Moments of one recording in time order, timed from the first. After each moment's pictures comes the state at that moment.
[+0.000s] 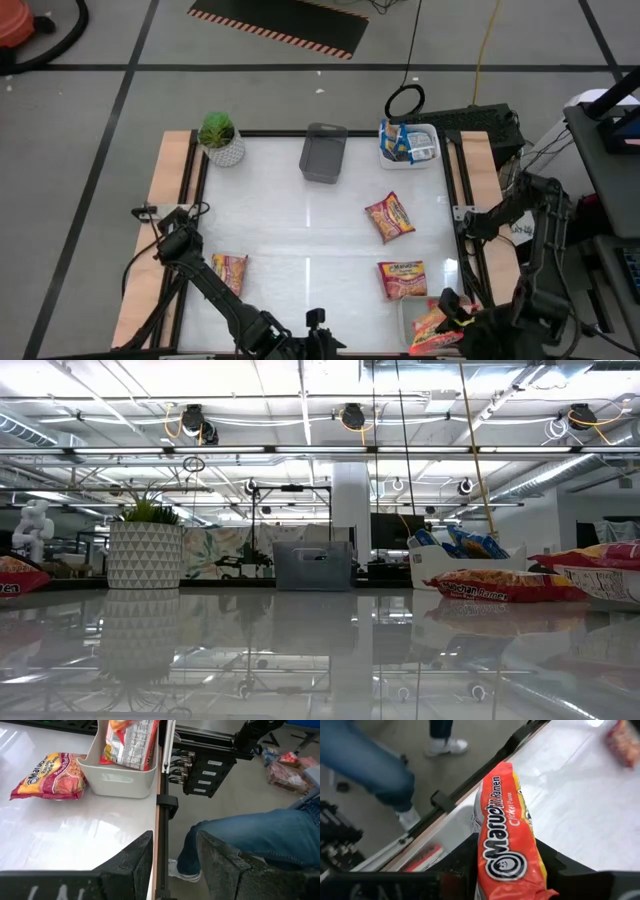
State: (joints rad) left arm -0.74 2.21 2.04 -0.49 -0.50 -0.59; right arm 1.20 1.49 1.51 -1.12 0.42 0.27
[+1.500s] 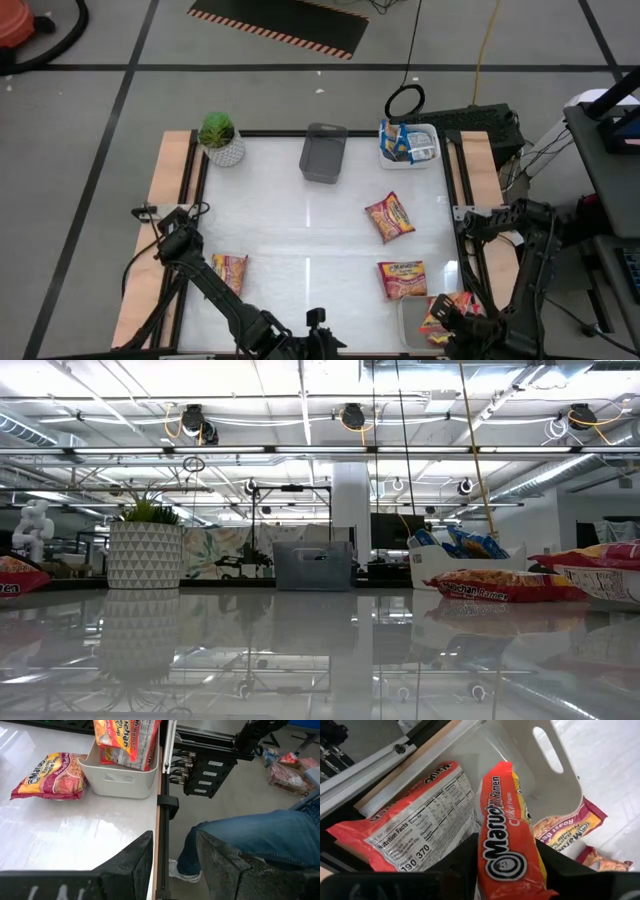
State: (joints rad) left arm -0.74 2.21 2.04 -0.49 -0.50 -0.59; right arm 1.20 1.72 1.53 -1.42 0.23 0.29
